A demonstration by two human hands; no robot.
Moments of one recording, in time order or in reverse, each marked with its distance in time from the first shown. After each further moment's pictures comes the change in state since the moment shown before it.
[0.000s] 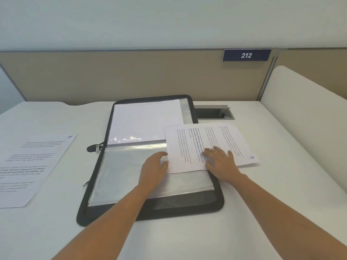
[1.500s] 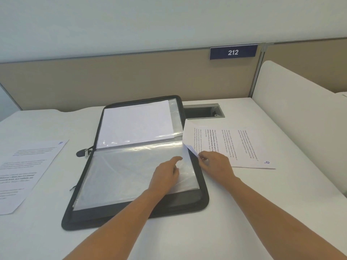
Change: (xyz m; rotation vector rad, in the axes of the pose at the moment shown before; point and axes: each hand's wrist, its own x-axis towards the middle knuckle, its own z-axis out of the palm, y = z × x) left_hand -0.015 0.068 0.041 0.109 -0.153 0.087; right_hand -0.010 0.027 0.008 0.138 0.327 -0.041
